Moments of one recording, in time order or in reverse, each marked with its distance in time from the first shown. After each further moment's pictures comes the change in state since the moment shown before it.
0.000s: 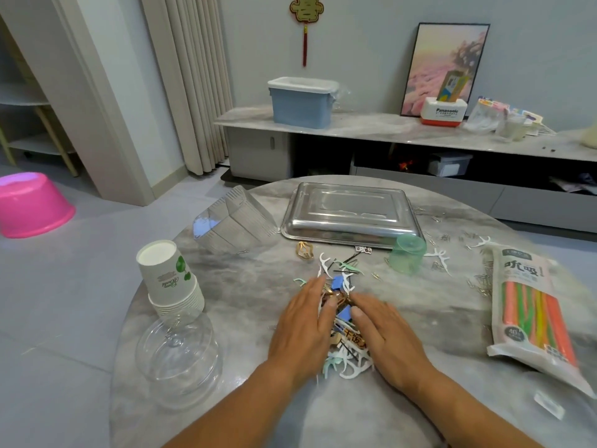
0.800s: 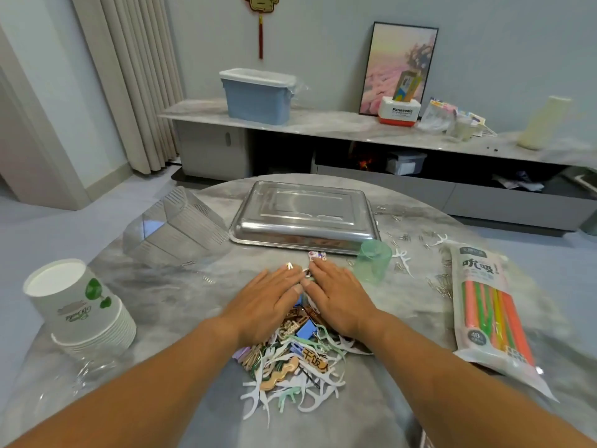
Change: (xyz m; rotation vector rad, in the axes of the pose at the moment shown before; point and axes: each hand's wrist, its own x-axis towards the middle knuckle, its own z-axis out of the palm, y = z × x) left_hand 0.093 -0.018 -0.009 0.239 -0.393 0.278; right_hand 0.102 0.028 -0.006 -0.327 -0.093 -0.029
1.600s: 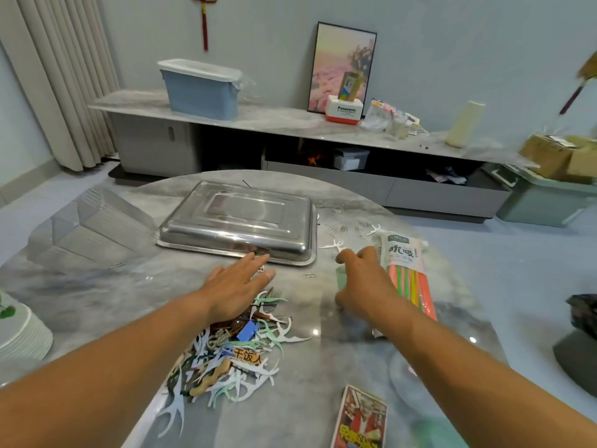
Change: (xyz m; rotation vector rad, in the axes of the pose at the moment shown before) left_hand 0.037 0.048 0.001 -0.017 -0.155 -0.150; right_hand -0.083 0.049 -0.100 -0.048 0.087 0.487
